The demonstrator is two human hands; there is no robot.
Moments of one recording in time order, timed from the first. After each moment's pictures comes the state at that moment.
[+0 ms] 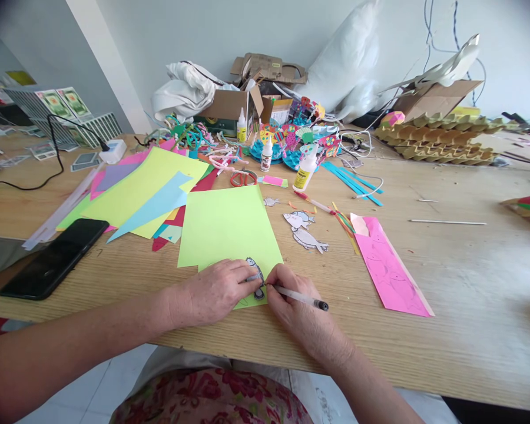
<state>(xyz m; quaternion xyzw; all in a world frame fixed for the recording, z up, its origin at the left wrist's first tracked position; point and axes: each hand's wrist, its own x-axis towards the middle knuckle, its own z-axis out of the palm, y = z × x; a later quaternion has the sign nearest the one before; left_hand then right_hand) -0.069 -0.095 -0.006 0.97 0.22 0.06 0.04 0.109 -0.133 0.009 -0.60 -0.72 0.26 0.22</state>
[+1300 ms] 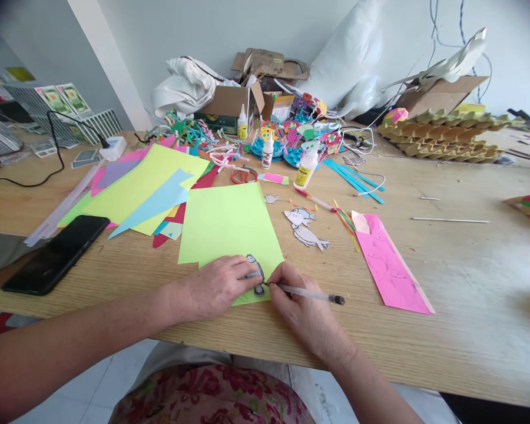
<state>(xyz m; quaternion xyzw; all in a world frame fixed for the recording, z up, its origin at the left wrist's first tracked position) -0.071 -0.095 -0.007 0.97 0.21 0.06 0.03 0.115 -0.134 0.001 -0.59 -0.71 0.29 0.25</state>
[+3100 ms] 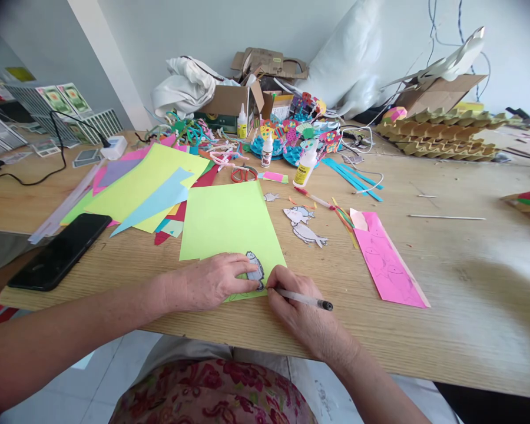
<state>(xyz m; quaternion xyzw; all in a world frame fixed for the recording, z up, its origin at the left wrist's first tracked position) -0.080 -0.090 0.001 0.99 0.15 0.04 0.02 0.116 -0.141 0.011 -0.56 -0.76 0.29 0.19</state>
